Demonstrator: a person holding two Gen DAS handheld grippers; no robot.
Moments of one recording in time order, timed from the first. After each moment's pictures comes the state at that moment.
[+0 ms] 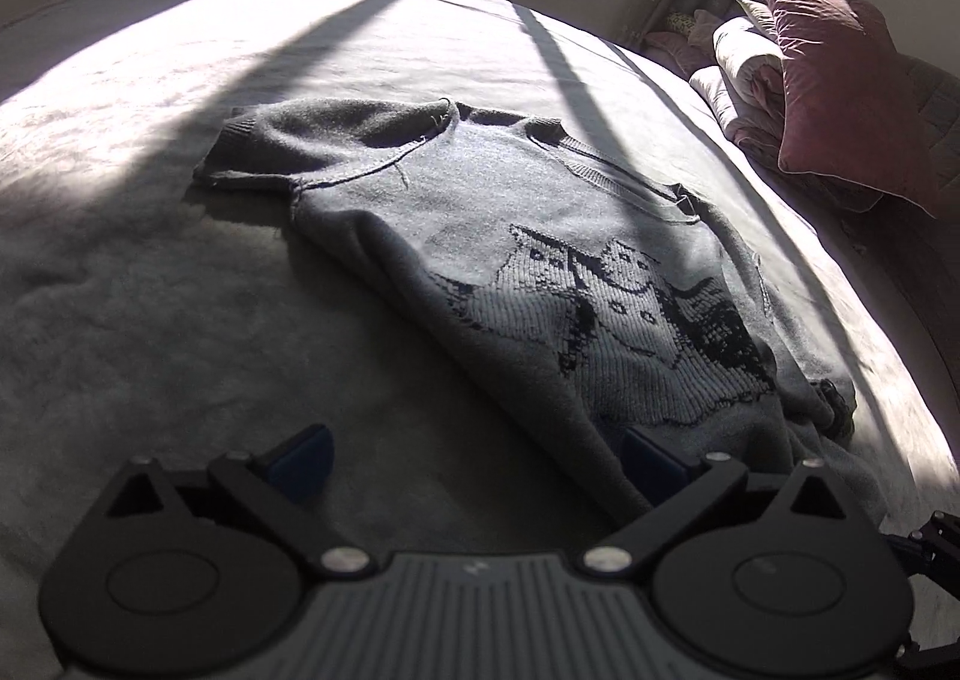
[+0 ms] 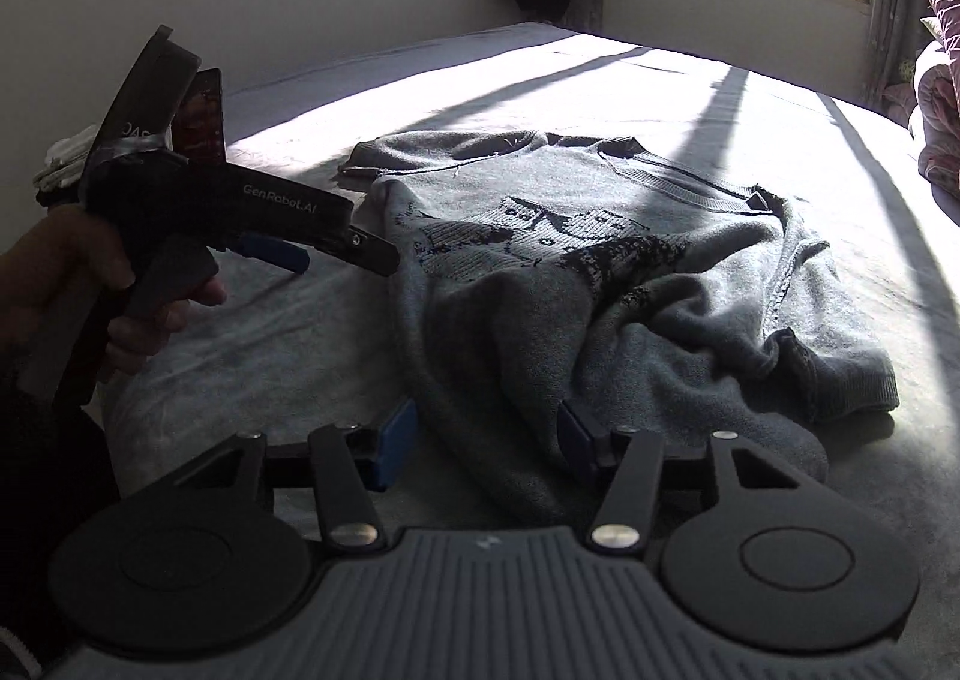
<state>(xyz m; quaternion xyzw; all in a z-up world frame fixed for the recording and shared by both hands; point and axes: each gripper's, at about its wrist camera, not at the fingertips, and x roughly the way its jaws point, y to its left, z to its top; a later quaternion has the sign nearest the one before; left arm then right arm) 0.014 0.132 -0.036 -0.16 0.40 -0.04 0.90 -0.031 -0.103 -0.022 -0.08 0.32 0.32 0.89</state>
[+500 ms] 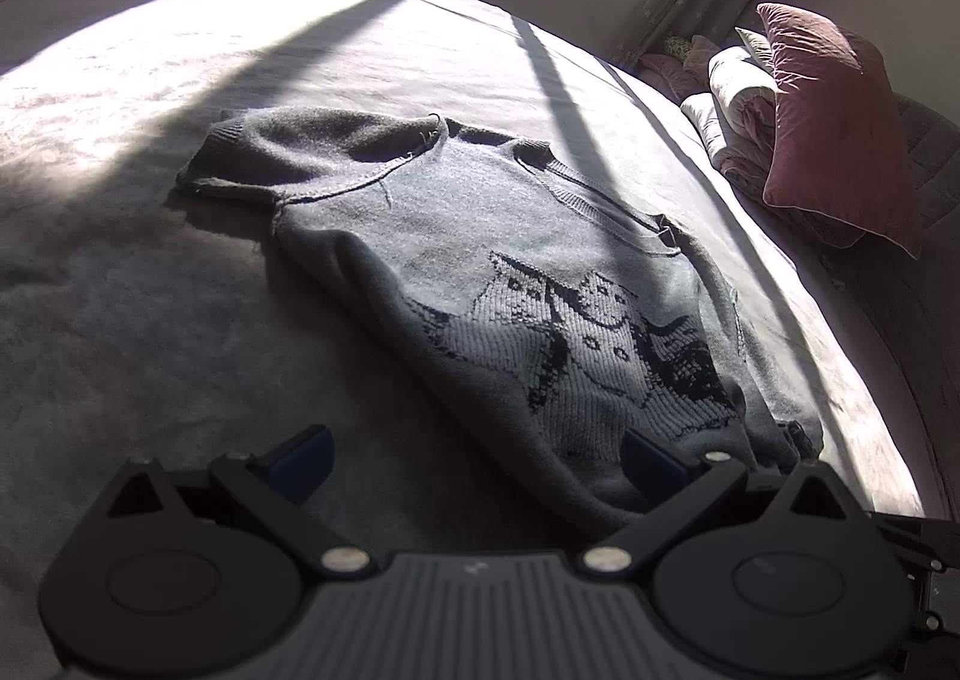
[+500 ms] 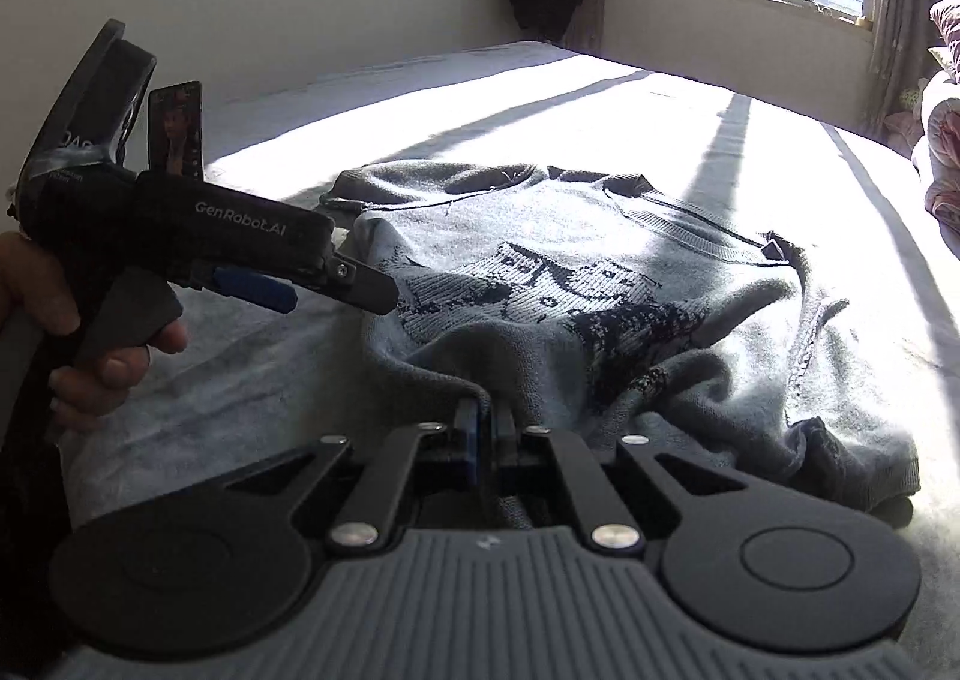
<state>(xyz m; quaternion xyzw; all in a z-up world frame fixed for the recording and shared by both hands) 0.023 0.138 -0.027 -0.20 0.39 -0.04 0.90 0.006 -0.084 -0.012 -0.08 0.29 0.30 0.91</state>
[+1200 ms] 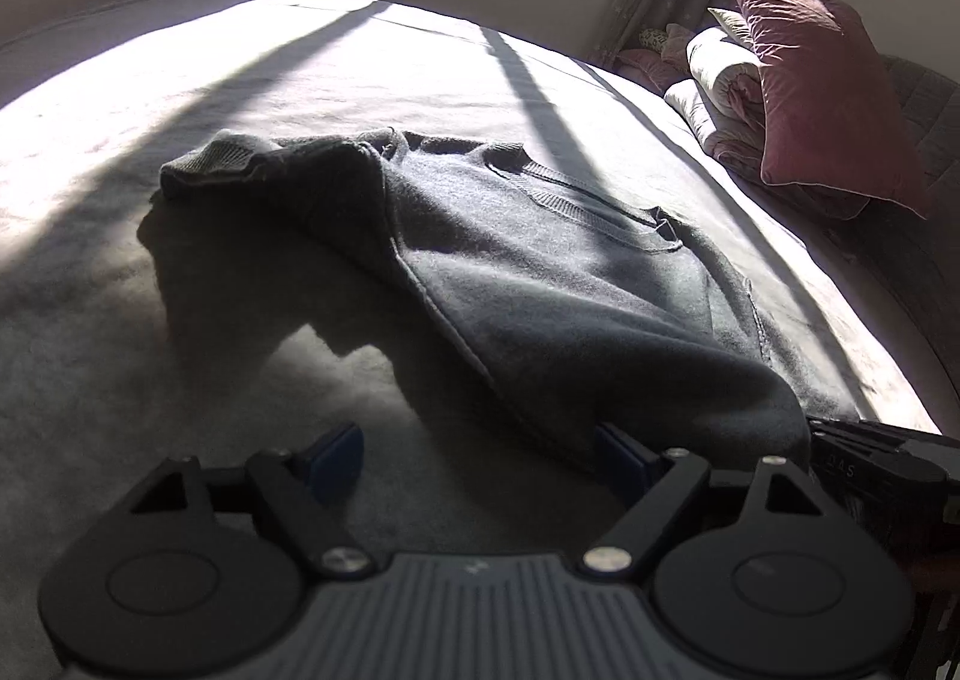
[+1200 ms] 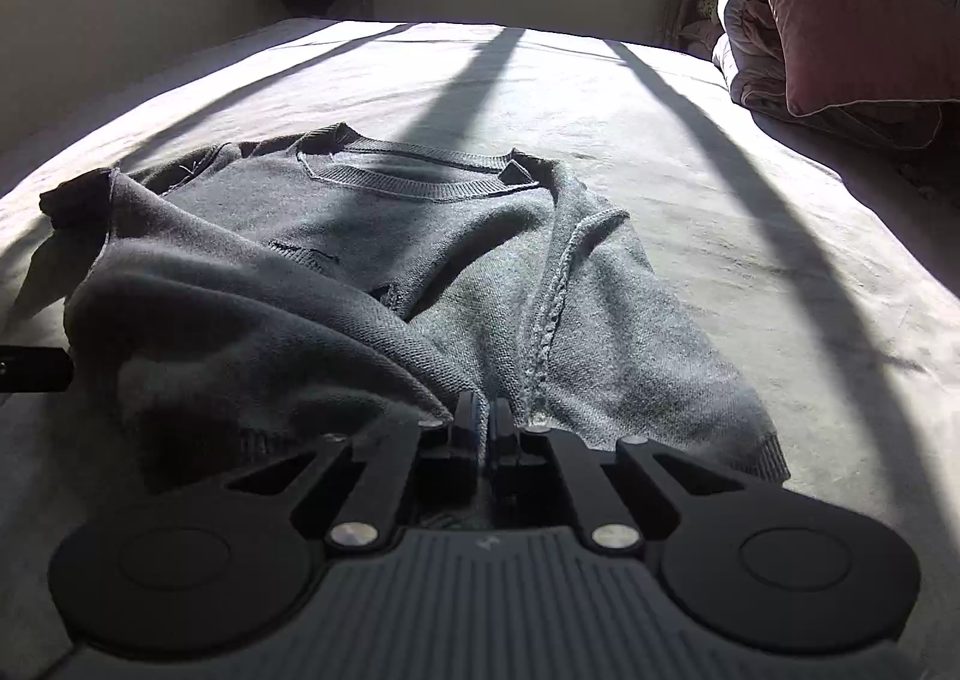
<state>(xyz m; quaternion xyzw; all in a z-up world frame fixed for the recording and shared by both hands) 0.057 0.106 -0.046 -0.13 0.37 -0.05 0.92 0.095 -0.137 -0.057 -0.06 0.33 0.09 0.94</state>
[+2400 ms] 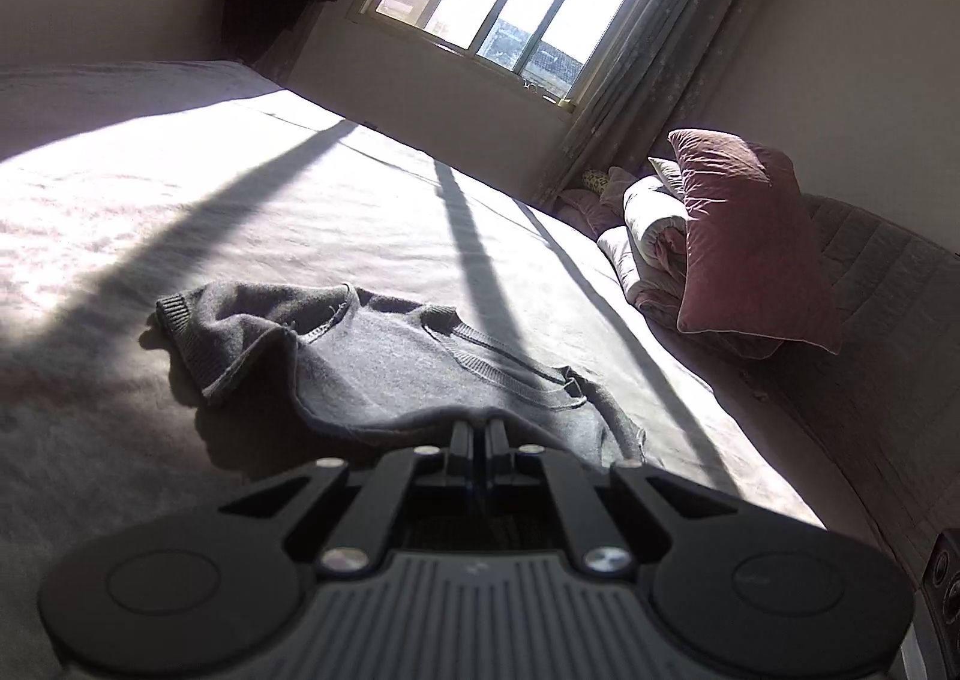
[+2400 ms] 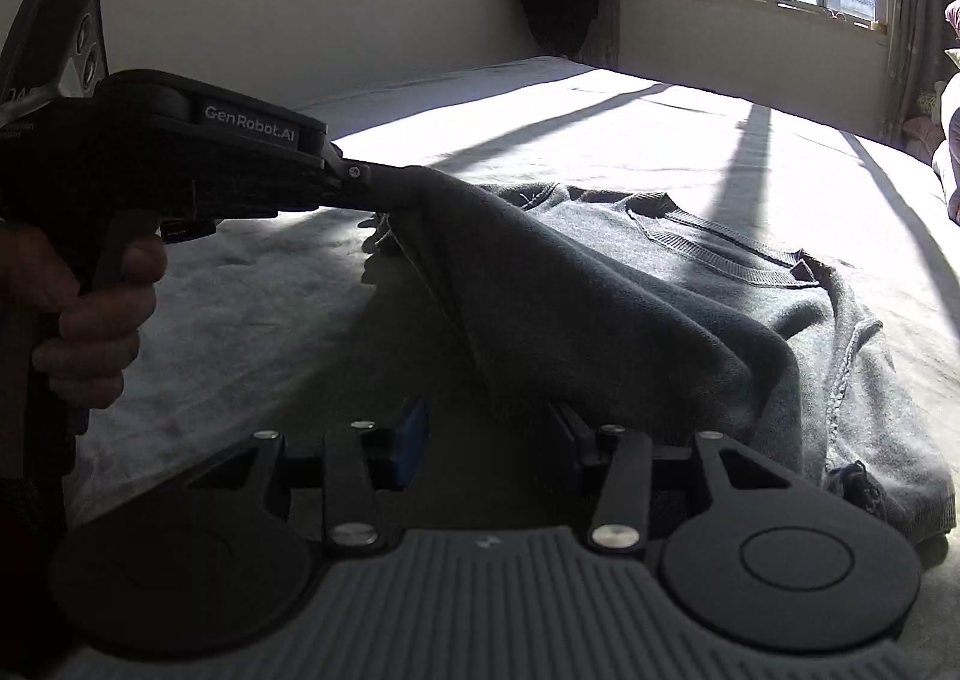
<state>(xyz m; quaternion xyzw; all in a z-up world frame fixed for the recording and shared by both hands) 0.011 0.134 0.017 -0.21 0.21 -0.09 0.95 0.018 -0.067 -0.017 -0.08 0.29 0.33 0.90</state>
